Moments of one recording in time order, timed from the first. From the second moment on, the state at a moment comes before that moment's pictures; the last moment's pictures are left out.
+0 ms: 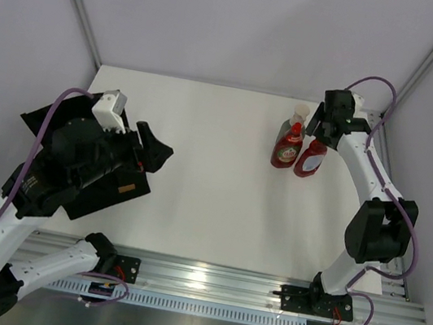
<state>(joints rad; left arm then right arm) -0.64 0.80 1.32 -0.88 -0.15 -0.55 0.18 1.71 1.57 -0.69 0.35 0.45</state>
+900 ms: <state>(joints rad) -0.64 0.80 1.30 -0.90 -0.16 -0.54 0.18 1.53 1.33 -0.64 0.27 0.38</state>
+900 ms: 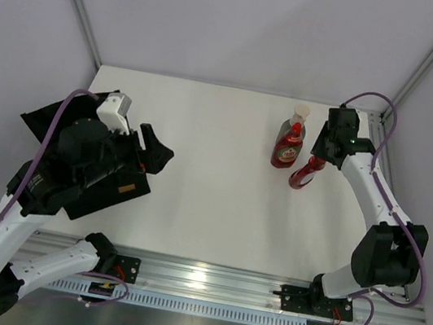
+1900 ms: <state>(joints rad) -0.64 0.70 1.22 -0.93 -0.18 -0.54 0.34 1.54 1.24 -0.62 0.29 0.36</state>
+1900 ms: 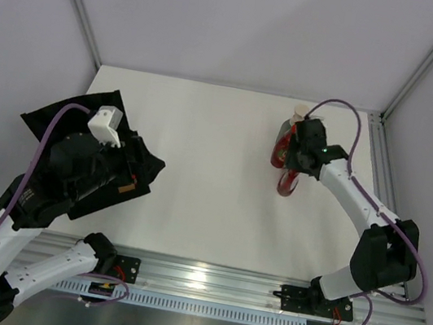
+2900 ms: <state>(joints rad) -0.64 0.61 1.00 -0.87 -0.21 -0.57 0.99 1.85 1.74 -0.79 0.41 0.70</state>
